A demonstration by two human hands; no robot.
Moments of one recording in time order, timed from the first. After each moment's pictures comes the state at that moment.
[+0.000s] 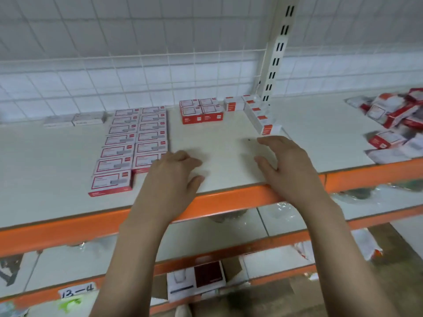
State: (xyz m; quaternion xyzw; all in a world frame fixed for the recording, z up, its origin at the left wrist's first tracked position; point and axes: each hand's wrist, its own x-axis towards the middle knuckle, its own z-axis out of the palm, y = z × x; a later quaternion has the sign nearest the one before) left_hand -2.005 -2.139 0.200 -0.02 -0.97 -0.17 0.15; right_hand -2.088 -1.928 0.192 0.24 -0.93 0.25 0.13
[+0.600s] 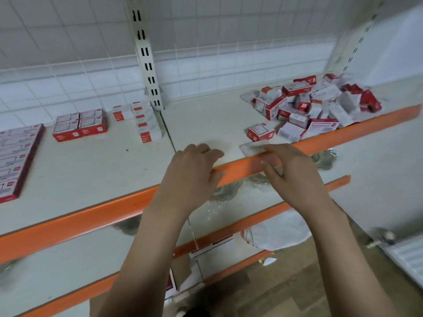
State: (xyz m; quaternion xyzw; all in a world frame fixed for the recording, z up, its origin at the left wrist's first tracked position) left_hand -2.092 -1.879 0.217 -0.15 -0.97 -0.16 0.11; right_hand -2.110 -1.673 0.197 0.14 -0.95 0.23 0.16
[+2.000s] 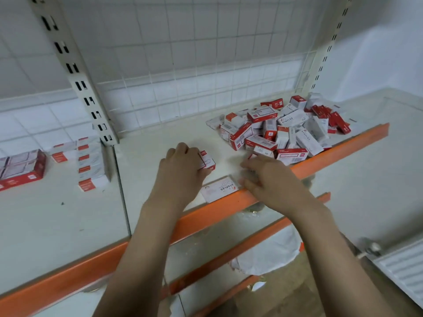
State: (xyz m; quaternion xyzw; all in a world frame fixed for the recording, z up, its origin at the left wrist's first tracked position) left_hand -2.207 -1.811 0.224 -0.07 -0.98 -0.14 0.09; right_hand -2.197 -1.623 0.220 0.16 -0.97 0.16 0.05
